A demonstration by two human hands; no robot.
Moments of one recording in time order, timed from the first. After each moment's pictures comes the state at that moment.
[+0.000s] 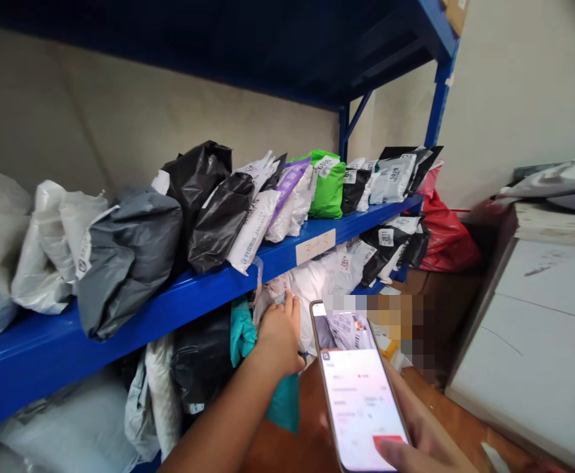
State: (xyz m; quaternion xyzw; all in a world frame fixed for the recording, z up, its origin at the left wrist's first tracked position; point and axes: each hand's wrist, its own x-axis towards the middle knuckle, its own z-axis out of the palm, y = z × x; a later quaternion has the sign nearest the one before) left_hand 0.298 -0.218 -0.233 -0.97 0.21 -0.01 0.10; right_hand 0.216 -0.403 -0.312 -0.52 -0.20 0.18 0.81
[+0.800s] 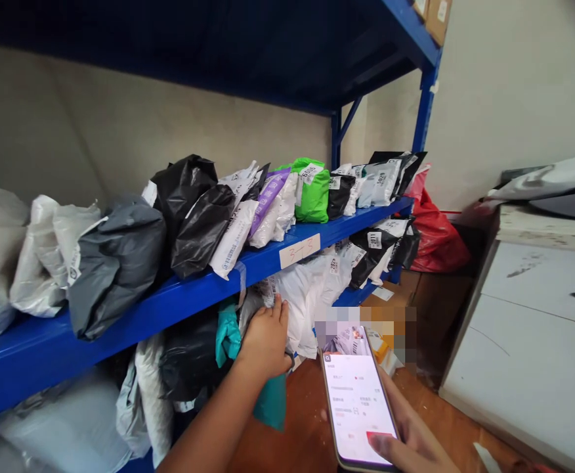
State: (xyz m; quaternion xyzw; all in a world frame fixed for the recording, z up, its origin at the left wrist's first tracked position) left_hand 0.289 -0.227 -0.232 -0.97 0.17 -0.01 0.16; right_hand 0.217 -0.432 -0.341 -0.53 -0.13 0.15 0.82
